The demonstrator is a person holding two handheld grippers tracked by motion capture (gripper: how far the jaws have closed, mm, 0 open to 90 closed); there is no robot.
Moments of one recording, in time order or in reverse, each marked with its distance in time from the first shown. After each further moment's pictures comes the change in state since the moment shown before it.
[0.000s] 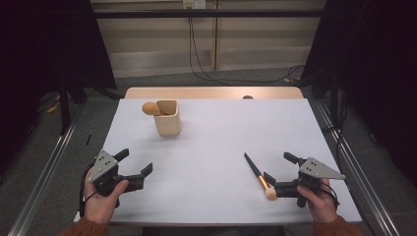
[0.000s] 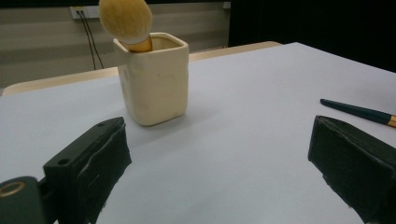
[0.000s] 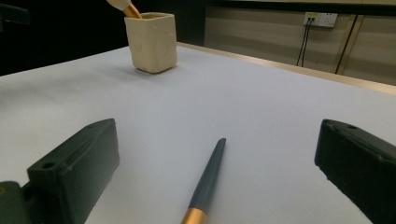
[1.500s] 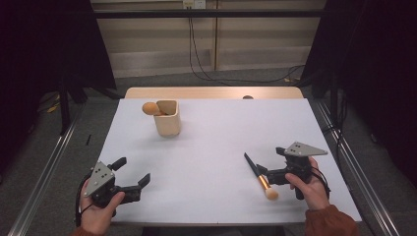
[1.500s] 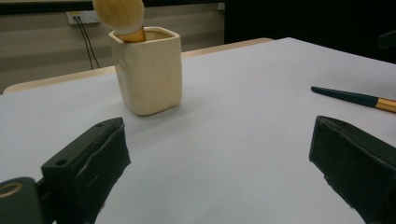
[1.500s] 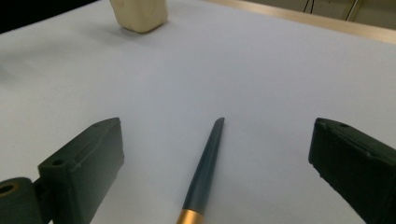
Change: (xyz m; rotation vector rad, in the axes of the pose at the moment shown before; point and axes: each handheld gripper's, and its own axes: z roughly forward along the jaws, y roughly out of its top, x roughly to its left) left arm -0.004 -0.017 -0.015 -0.017 -0.016 0.025; right arm -0.006 0.028 0.033 0.266 -0.006 0.045
